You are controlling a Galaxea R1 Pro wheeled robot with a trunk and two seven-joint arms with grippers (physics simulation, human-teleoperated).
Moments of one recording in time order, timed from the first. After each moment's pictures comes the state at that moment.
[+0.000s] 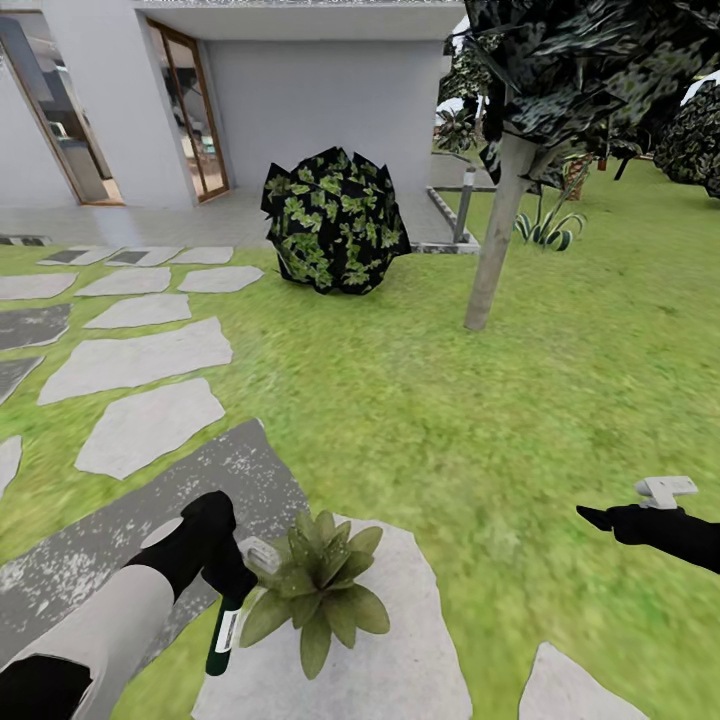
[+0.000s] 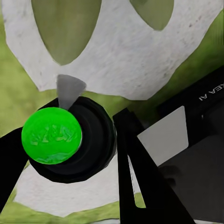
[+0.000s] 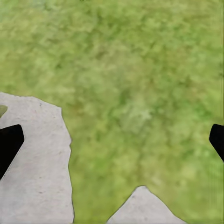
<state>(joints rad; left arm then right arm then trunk) -0.80 0.08 -0.22 -0.60 -0.91 0.99 -1.19 -0.43 -0.20 -0.62 -1.57 0.60 0.81 1.05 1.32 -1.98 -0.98</state>
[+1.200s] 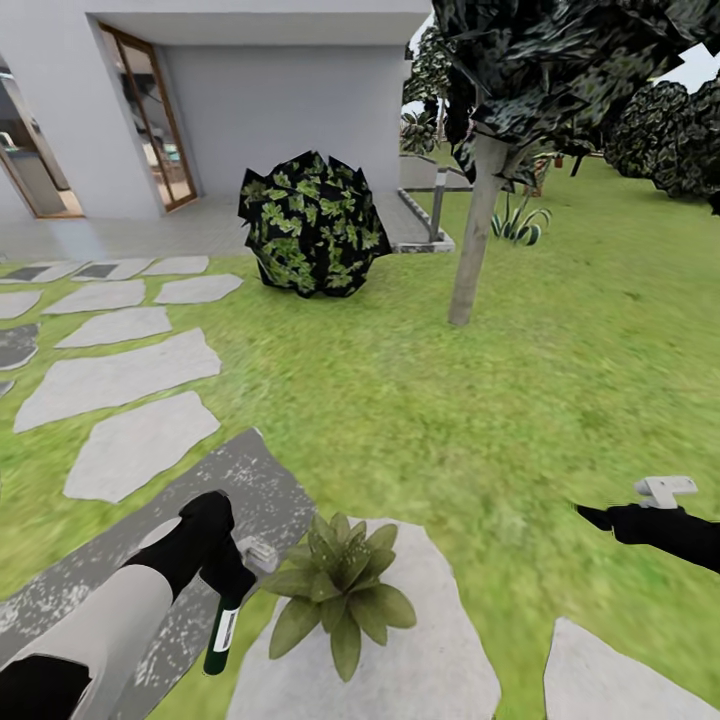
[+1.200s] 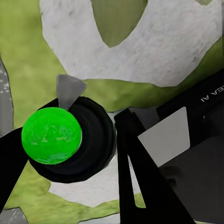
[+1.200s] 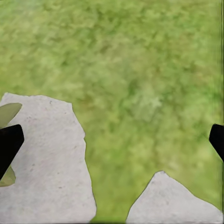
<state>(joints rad) -0.81 0.09 -0.21 -0.59 -0.92 1.00 -1.18 -0.43 -0.20 -0.62 -1.57 0.60 0.81 1.05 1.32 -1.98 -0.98</state>
